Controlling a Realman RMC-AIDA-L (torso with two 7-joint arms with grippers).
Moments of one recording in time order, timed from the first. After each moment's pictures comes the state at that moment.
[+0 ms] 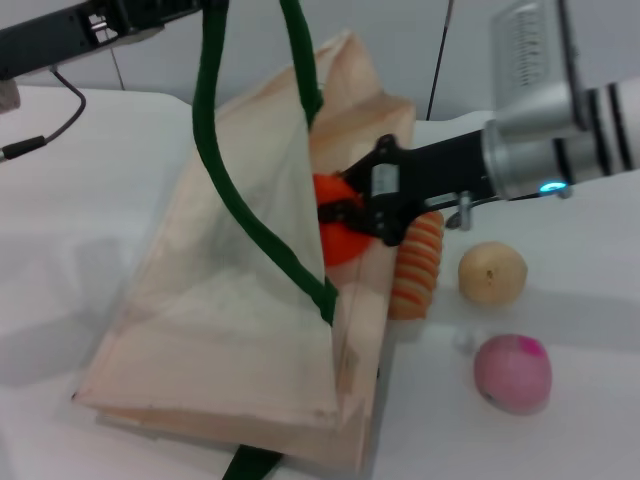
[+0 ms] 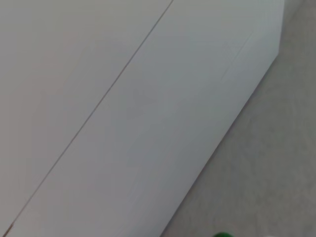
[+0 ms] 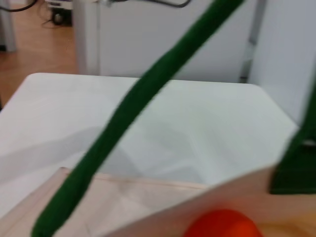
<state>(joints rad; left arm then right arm) -0.65 -1.94 0.52 0.64 -1.49 -1.77 1.20 1.10 2.03 -0.70 -0.28 -2.24 -1.32 1.16</state>
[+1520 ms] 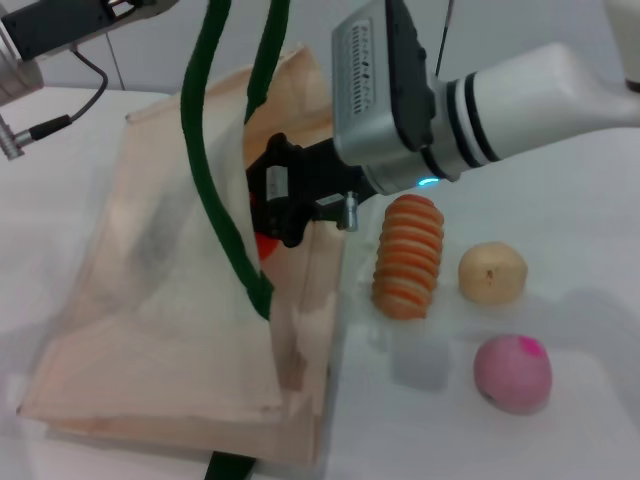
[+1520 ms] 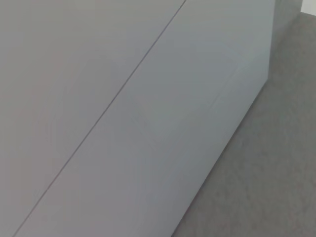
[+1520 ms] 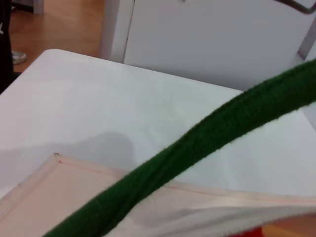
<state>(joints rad) -0.69 -1.93 0.52 0.55 -1.55 -1.74 1.26 1.36 2.05 -0.66 0.05 -2.23 -1.04 0.99</state>
